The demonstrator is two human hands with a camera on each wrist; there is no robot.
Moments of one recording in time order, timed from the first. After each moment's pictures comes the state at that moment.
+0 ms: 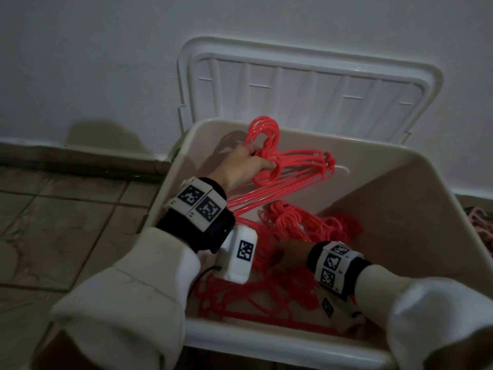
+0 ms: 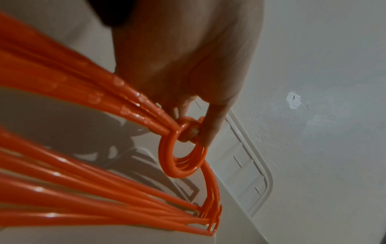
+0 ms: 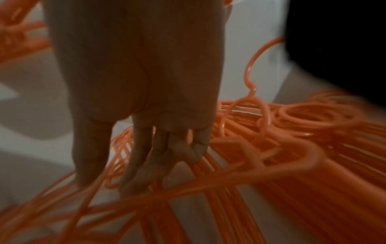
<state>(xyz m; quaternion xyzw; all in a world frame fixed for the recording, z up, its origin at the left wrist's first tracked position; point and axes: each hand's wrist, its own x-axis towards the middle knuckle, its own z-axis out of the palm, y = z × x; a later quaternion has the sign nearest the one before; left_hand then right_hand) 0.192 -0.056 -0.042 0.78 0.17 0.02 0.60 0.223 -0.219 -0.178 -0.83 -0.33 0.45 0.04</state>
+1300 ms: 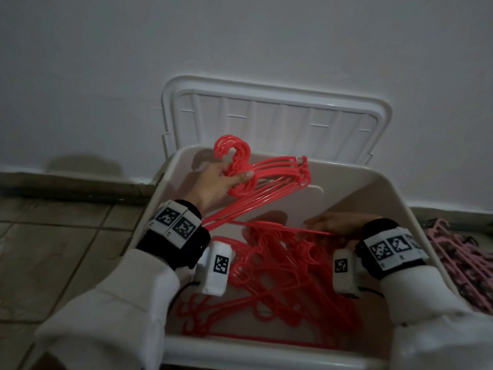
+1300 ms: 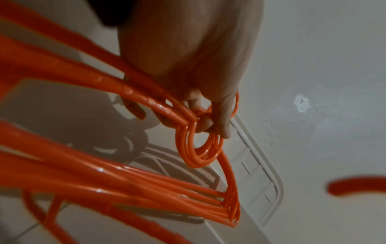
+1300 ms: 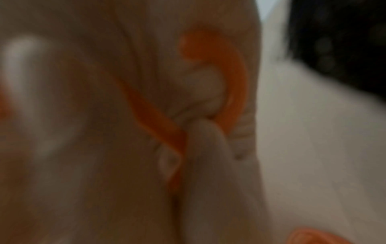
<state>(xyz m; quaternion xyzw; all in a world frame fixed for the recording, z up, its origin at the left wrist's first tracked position) 0.191 -0.051 -0.044 0.74 0.14 0.09 0.66 0.276 -0.287 -0.054 -0.81 -0.17 0.50 0.25</state>
